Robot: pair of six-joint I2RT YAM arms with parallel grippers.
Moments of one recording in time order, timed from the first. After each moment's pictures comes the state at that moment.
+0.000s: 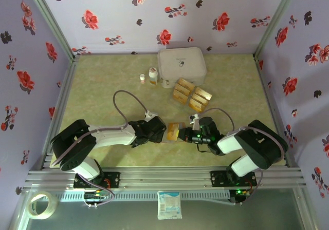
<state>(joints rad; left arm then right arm) -1.04 1.57 0.77 -0.36 -0.44 -0.62 0.64 1.52 0.20 0.74 -0.50 0.91</state>
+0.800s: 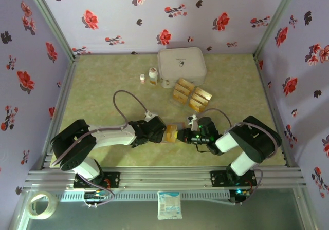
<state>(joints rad) -1.04 1.57 0.77 -0.36 -0.44 -0.62 0.64 1.60 0.21 0.81 -0.57 0.90</state>
